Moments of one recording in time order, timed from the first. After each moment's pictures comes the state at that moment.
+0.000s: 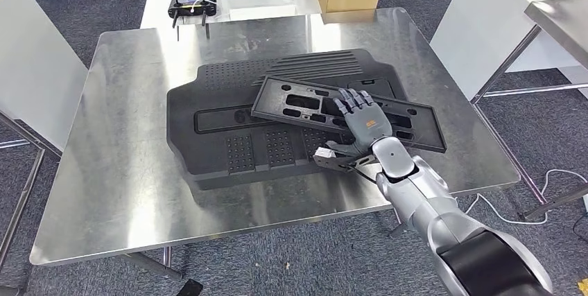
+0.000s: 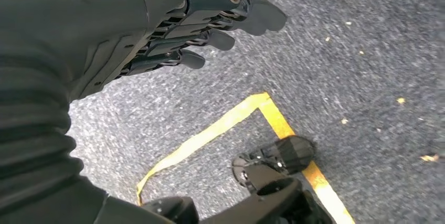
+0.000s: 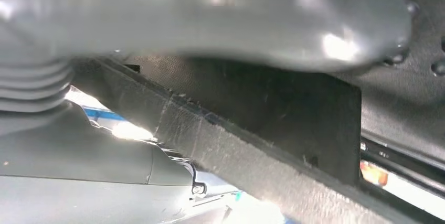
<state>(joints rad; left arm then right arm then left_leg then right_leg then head) -0.14 -0.14 0.88 -0.21 -1.31 0.17 -0.27 -0.78 -0.03 0.58 -0.46 1.43 -0.47 0.09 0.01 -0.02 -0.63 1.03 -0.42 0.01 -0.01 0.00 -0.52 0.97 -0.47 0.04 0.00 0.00</state>
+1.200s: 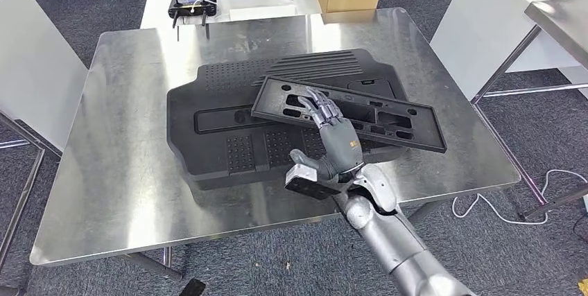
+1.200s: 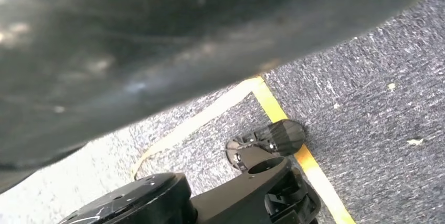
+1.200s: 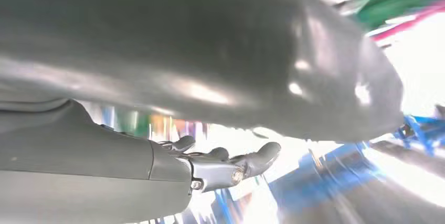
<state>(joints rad) -0.13 -0.15 0.84 -0.21 -1.21 0.14 -0.28 -0.41 0.06 0.49 -1.14 0.66 -0.40 -0.35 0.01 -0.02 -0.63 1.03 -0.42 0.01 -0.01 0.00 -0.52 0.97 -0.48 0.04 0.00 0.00</state>
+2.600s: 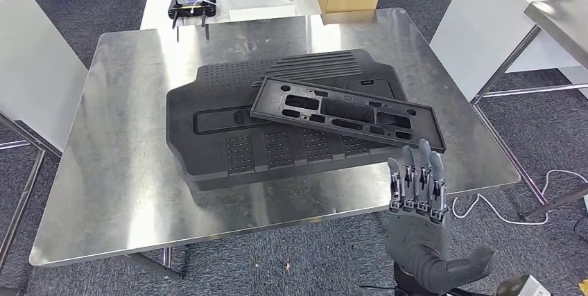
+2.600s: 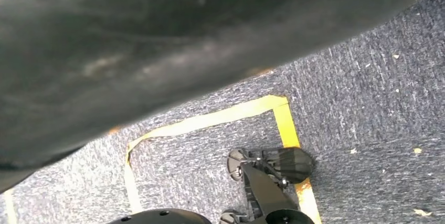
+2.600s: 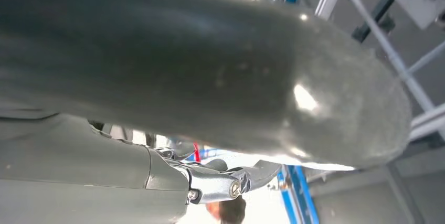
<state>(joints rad) -0.06 -0.12 0.99 -0.21 -1.07 0.21 -0.35 0.30 0.06 0.29 -2.04 -0.32 0.19 -0.54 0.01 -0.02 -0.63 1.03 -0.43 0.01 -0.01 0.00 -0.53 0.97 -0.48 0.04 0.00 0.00</state>
